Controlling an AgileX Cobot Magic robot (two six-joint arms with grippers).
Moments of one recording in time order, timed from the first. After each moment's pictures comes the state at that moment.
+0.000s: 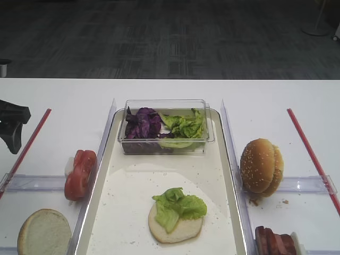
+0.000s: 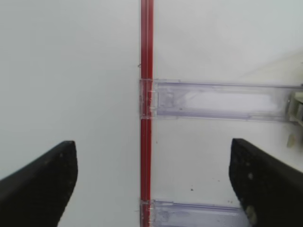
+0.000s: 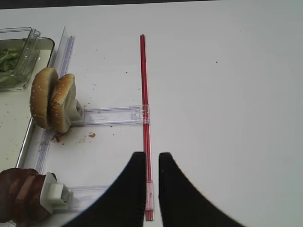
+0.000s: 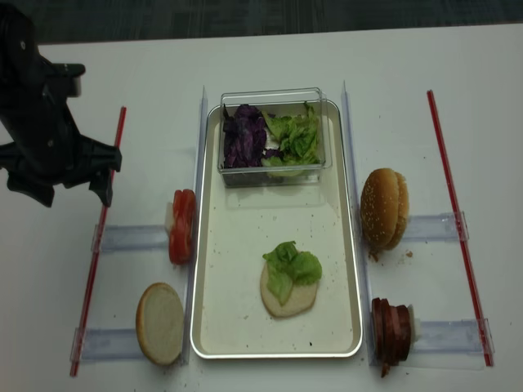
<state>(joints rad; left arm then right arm) -0.02 1.65 -1.16 0.12 1.10 -0.13 0.01 -0.02 -0.48 -0.01 1.13 0.06</state>
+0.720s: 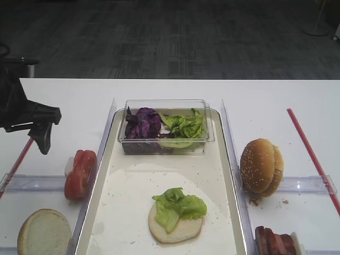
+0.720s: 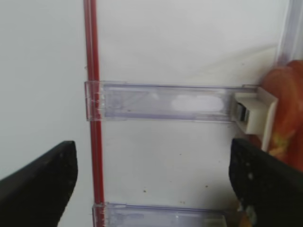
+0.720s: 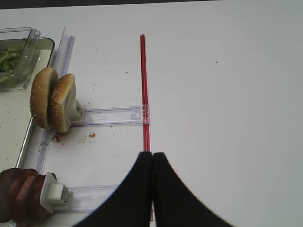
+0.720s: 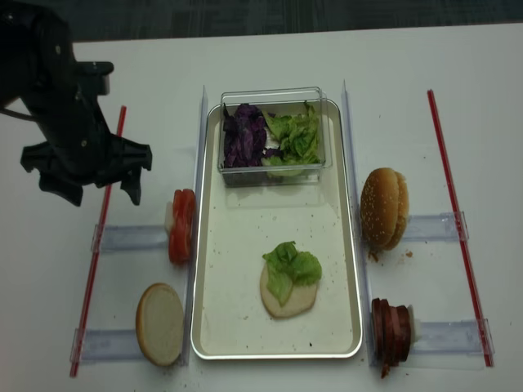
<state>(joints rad) -0.17 1.65 -1.16 0.10 1.09 -0.26 0.01 -0.02 -0.48 -0.01 1.13 0.06</state>
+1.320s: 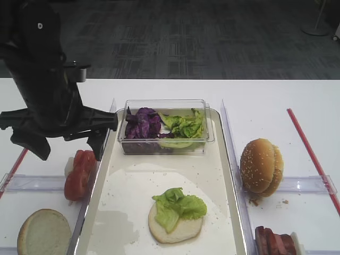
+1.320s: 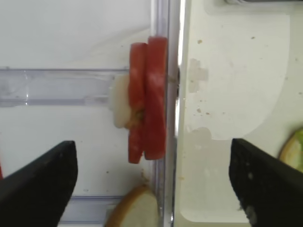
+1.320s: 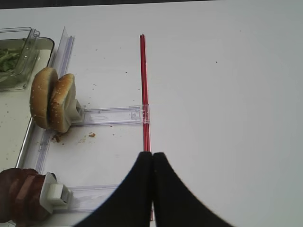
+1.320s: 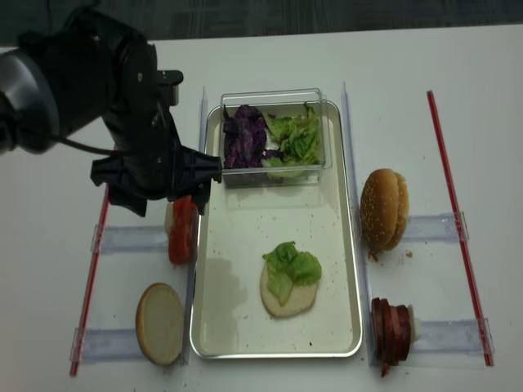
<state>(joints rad) -0.47 1.65 -1.18 0.08 1.07 -0.54 0.01 -0.02 -0.48 -0.01 1.13 0.06</state>
